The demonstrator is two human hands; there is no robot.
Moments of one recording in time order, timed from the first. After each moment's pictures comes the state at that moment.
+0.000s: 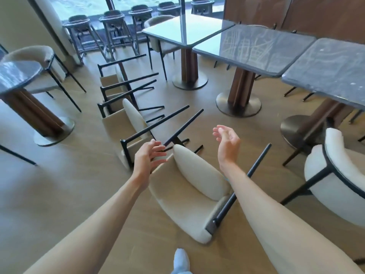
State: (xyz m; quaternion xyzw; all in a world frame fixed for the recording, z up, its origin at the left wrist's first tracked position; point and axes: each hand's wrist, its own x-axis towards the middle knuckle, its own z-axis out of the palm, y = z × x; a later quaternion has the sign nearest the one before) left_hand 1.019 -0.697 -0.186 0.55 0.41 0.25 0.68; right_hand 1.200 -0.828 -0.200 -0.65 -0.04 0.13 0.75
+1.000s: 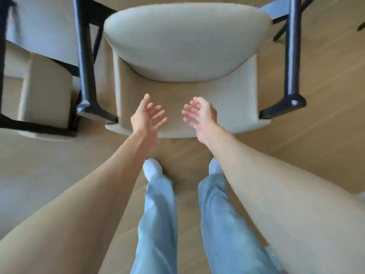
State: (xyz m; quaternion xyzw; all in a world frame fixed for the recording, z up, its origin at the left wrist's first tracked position) left_hand 1.078 -0.490 -0.648 0.45 0.52 -0.16 0.71; right_hand 1.087 -0.634 -0.654 -0.48 0.50 0.23 0.68
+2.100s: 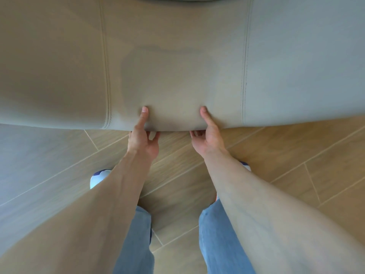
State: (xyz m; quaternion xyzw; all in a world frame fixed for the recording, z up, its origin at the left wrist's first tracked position) left_hand 0.999 -0.524 -1.063 0.29 0.62 -0.13 0.72; right_hand 1.005 -0.675 -1.065 -0.26 0.61 0.12 0.74
